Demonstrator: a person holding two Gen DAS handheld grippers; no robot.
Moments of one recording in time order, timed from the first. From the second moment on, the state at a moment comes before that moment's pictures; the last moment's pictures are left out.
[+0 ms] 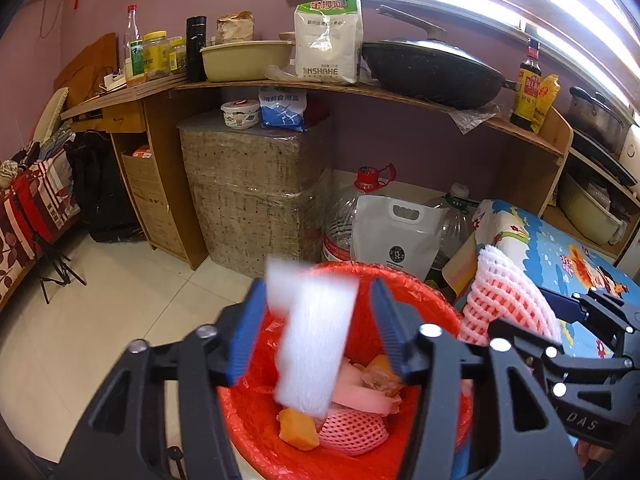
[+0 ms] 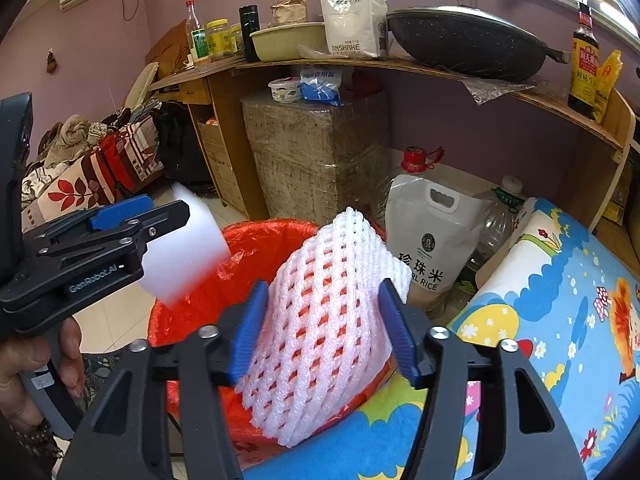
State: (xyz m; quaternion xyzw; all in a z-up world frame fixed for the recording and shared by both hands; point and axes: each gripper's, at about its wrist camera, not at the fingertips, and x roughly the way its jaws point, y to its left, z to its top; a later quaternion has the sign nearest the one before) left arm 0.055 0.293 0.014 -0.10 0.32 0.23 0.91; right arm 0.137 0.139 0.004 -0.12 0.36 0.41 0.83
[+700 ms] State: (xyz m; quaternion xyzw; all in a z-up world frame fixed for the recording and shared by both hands) left arm 0.004 0.269 0.015 -0.11 0.34 0.23 0.90; right arm 0.117 0.089 0.011 -0.10 0.35 0.37 0.86
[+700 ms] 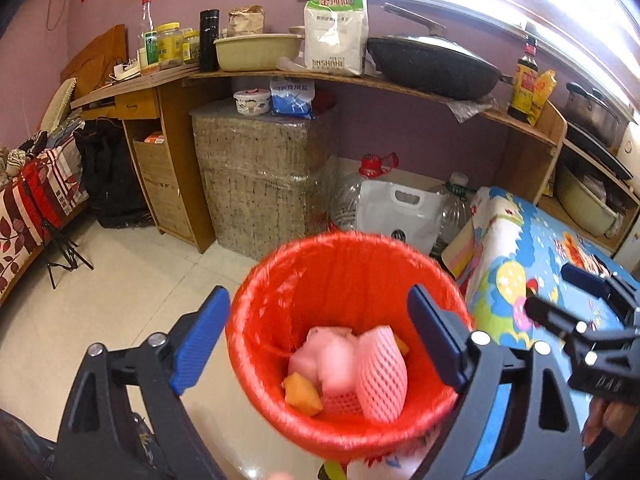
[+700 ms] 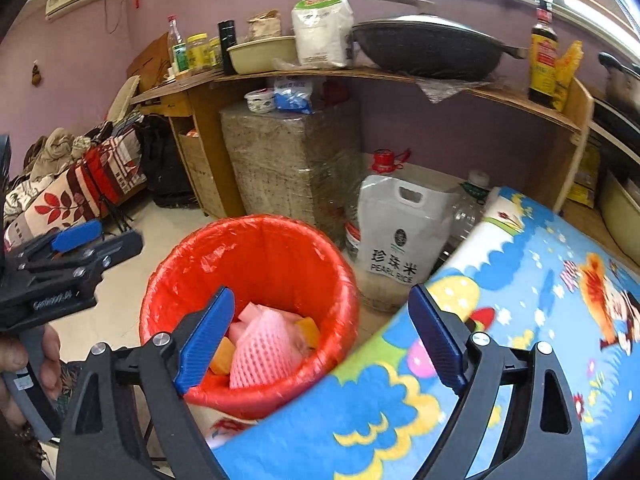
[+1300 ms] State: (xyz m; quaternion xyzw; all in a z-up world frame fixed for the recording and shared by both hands) left arm -0.040 0.239 0.000 -0.14 0.38 0.22 0.89; right arm 0.084 0.065 0.007 -0.09 0.36 0.36 0.85
